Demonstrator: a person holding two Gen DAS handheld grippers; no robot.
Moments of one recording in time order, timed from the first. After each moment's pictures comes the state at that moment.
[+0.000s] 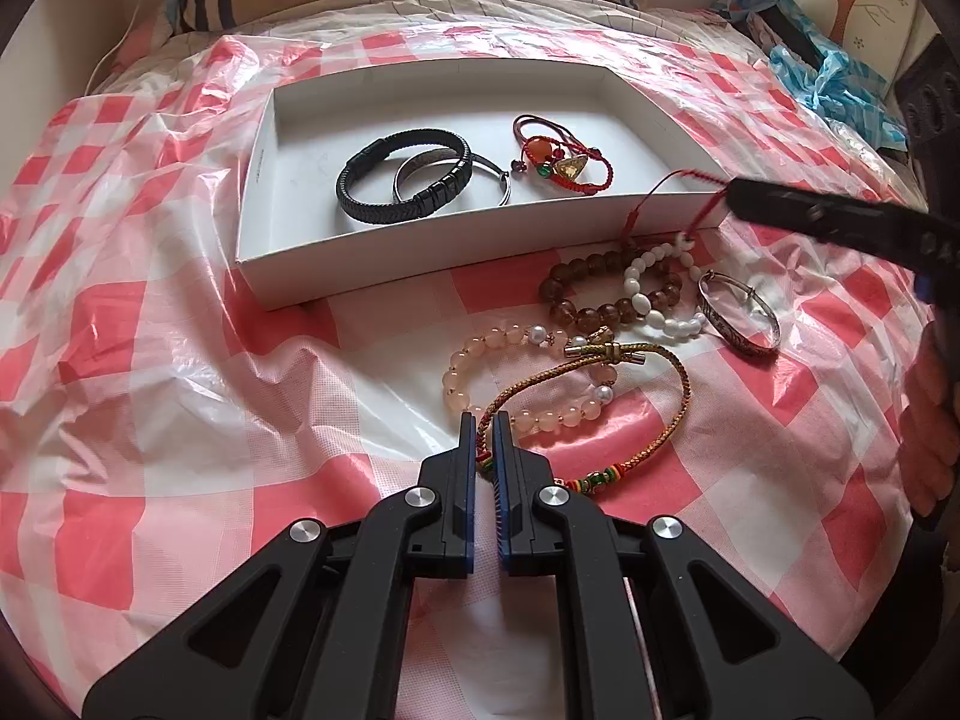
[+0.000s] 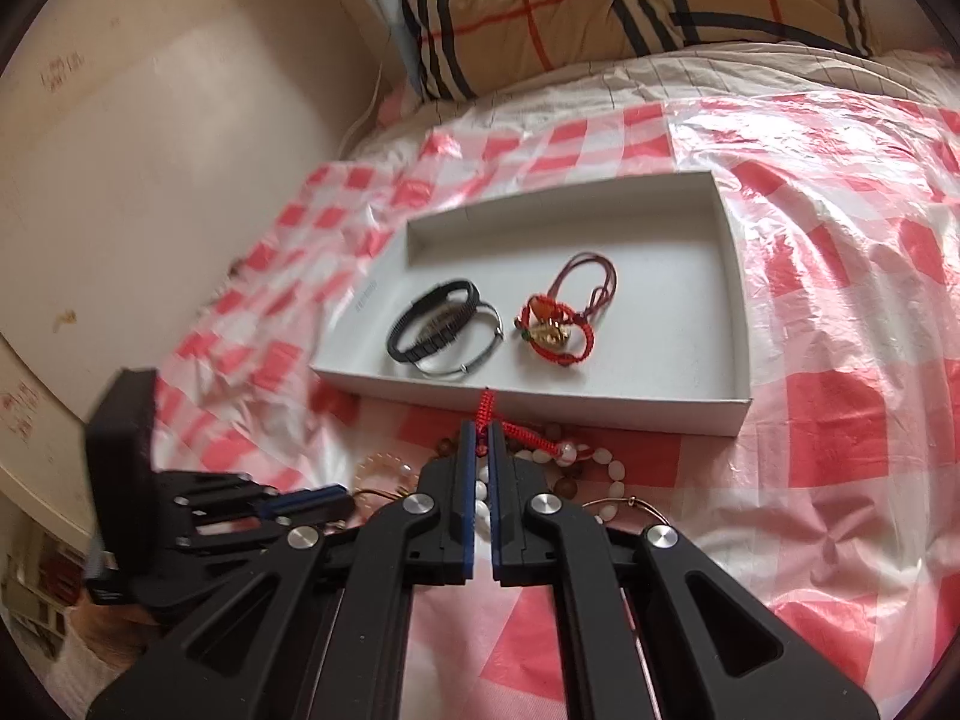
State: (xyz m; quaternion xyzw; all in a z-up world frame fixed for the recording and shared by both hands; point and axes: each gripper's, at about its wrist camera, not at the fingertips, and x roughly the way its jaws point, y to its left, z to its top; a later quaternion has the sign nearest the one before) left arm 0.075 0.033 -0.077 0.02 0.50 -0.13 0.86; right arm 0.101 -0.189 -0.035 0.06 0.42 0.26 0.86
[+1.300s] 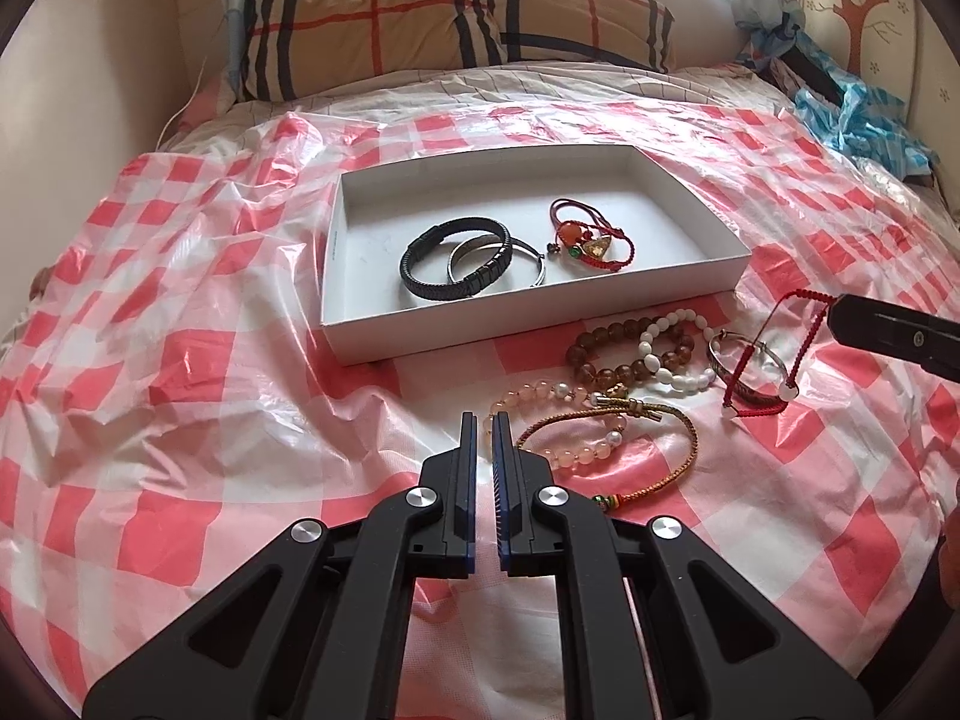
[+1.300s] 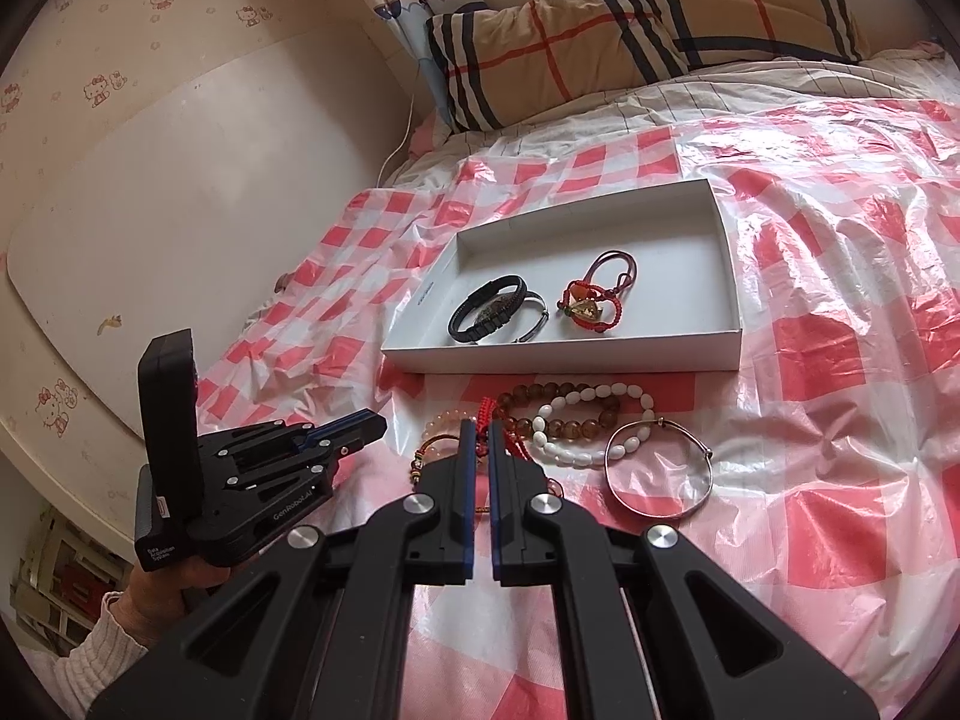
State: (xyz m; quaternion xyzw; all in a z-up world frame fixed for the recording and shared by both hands) left arm 0.049 0.034 -0.046 0.04 0.41 -0.06 0.91; right arm 0.036 -0.202 -0.021 0.09 0.39 0.28 0.87
